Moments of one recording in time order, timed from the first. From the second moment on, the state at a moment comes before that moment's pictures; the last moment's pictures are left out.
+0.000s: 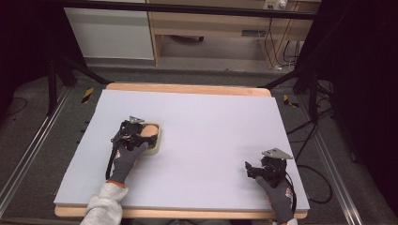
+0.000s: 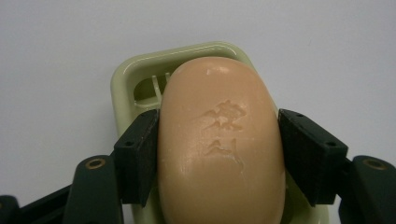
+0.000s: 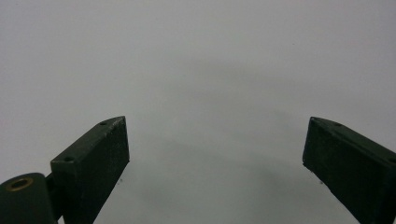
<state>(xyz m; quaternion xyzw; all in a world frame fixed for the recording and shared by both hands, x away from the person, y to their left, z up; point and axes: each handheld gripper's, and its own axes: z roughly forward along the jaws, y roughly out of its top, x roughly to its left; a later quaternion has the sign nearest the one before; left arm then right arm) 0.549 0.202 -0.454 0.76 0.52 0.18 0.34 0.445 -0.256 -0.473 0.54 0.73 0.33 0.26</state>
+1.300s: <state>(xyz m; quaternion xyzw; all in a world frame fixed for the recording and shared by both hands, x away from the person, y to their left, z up) 0.499 0.227 -0.431 0.75 0.50 0.18 0.40 0.444 -0.262 -0.471 0.55 0.72 0.33 0.27</state>
